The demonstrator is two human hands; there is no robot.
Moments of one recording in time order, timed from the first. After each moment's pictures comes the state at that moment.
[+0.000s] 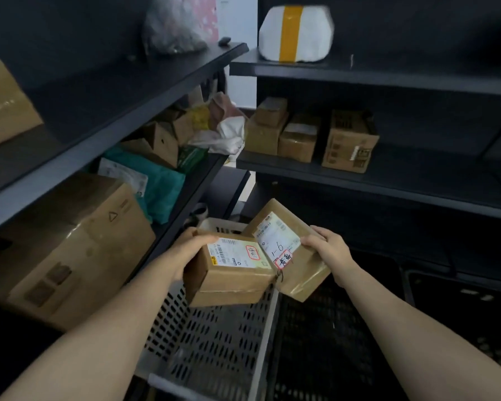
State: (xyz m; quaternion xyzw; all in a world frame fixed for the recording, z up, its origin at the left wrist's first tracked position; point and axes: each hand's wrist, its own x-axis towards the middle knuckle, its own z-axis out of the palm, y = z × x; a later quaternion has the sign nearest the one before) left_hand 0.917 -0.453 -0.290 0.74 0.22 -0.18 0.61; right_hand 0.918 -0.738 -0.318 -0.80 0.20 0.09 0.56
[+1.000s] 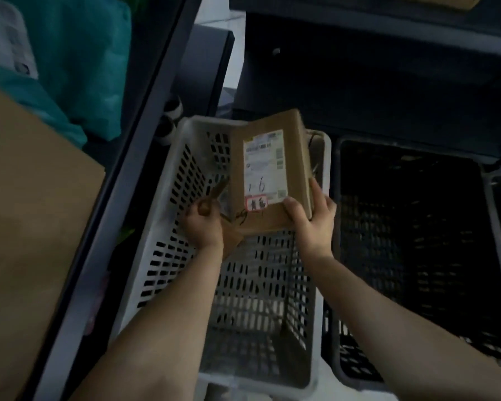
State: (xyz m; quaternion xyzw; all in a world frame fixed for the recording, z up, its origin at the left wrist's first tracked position) left_hand 0.983 -0.433 -0.573 0.79 0.35 -0.02 0.50; right_hand 0.934 -0.591 -0.506 -0.77 0.29 0.01 0.56
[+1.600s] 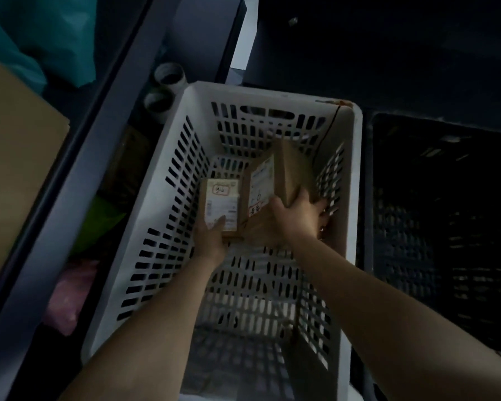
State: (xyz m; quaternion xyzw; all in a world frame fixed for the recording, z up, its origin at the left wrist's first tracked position) left_hand 0.960 -0.405 -0.699 0.71 0.29 -0.18 0.62; right_hand 0.965 -0.566 -0.602 -0.84 0.37 0.15 0.38
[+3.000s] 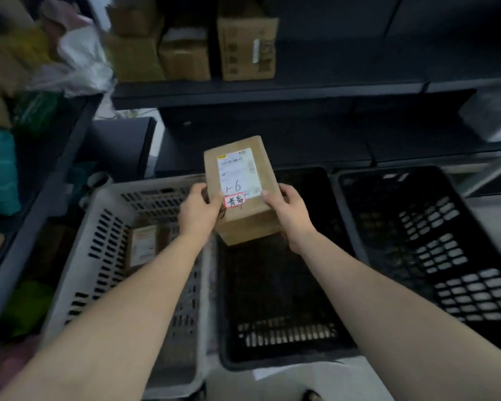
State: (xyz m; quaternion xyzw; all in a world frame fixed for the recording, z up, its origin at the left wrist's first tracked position) left_hand 0.941 -0.645 -0.419 0.90 0.02 -0.05 0.43; right_hand 0.867 -0.800 -0.419 -0.69 0.31 -0.01 0.66
